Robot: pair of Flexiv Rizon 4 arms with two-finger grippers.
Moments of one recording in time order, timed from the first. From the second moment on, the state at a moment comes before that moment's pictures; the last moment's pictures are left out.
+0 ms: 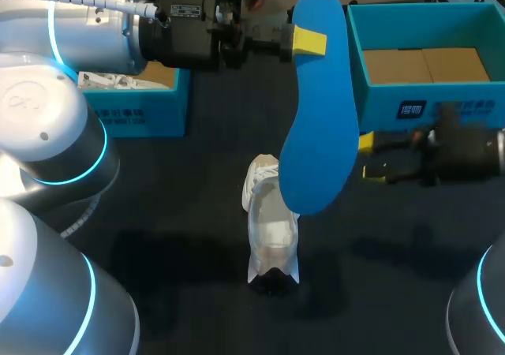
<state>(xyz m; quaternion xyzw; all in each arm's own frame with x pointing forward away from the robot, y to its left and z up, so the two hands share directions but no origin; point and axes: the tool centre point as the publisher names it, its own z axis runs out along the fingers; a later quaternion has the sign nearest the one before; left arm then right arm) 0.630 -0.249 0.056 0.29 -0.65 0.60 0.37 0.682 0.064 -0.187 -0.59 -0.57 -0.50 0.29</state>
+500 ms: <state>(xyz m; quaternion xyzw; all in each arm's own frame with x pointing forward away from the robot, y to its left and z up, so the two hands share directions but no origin) 0.630 -0.249 0.056 0.29 -0.65 0.60 0.37 0.692 0.033 -0.126 -0.55 -0.54 -0.55 0.33</state>
